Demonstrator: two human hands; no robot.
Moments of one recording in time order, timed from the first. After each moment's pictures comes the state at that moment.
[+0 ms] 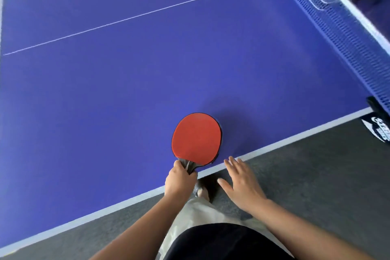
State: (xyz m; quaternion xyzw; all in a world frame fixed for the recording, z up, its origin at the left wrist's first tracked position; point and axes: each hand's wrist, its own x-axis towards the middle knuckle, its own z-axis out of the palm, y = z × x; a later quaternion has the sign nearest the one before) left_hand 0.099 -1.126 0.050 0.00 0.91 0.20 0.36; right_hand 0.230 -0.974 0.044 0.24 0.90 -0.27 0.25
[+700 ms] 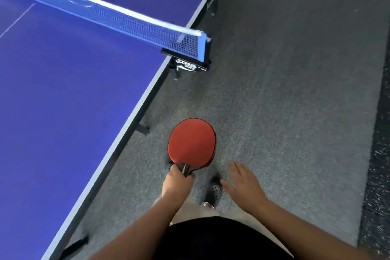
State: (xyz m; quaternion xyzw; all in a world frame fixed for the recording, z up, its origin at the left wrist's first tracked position) left_hand 0.429 -0.912 0.050 0.32 0.83 0.05 0.45; right_hand 0.646 -0.897 0.031 0.58 0.73 -0.35 0.13
